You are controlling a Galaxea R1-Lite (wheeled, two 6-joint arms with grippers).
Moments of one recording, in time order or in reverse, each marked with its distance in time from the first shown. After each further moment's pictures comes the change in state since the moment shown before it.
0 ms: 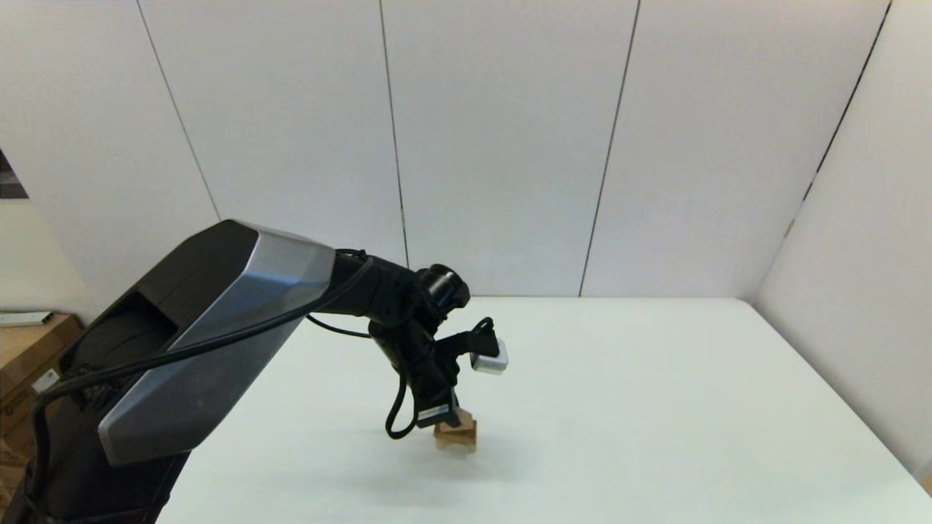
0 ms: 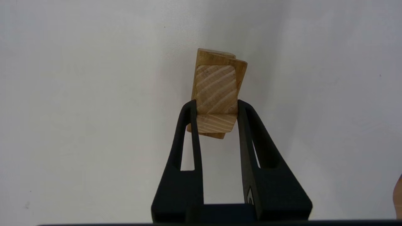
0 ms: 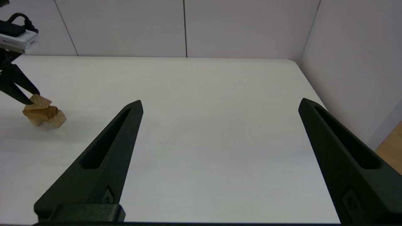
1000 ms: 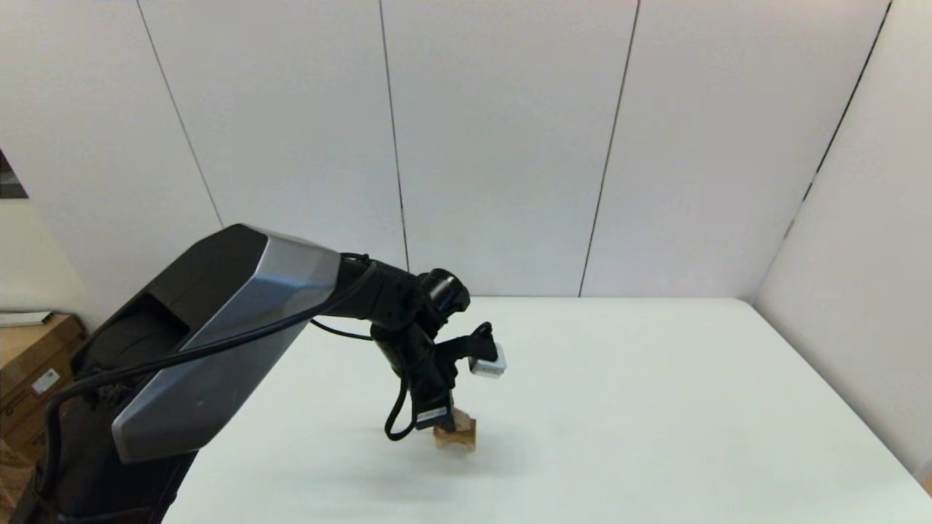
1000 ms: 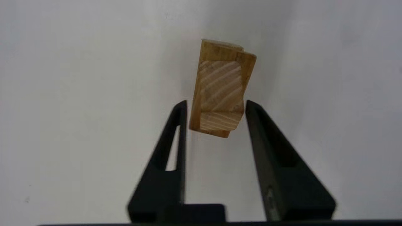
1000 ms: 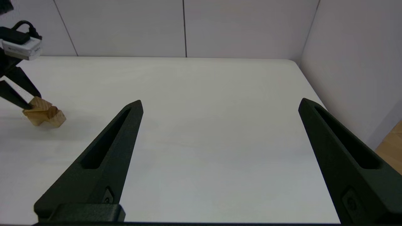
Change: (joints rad) left arm 0.003 0.018 -0.003 -0.002 0.043 -0.002; right arm 0.000 0.000 0.000 0.000 0.000 0.000
